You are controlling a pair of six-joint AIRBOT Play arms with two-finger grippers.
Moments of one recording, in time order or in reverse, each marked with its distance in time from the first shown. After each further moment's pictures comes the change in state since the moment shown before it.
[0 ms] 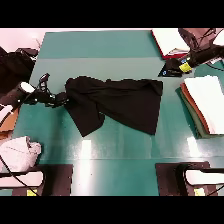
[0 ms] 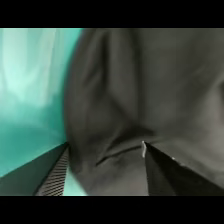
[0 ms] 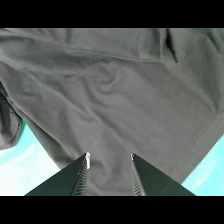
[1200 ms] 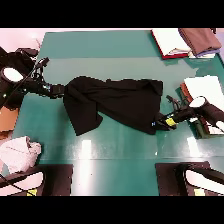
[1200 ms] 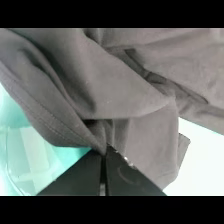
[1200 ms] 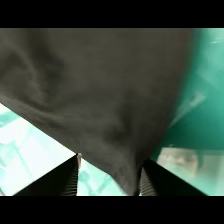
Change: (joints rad) left arm -0.043 0.185 0.150 0.014 -0.233 0.069; right arm -0.013 0.206 -0.964 0.131 -0.290 -0.010
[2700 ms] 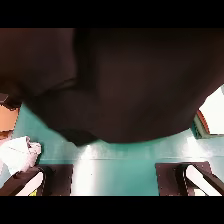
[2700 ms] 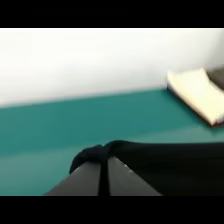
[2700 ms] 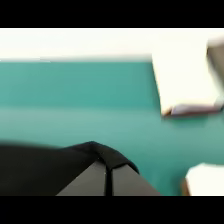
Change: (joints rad) left arm 0.000 0.330 0.738 0.208 -0.111 -0.191; right arm -0.450 0.238 1.239 -0.002 0.304 -0.029
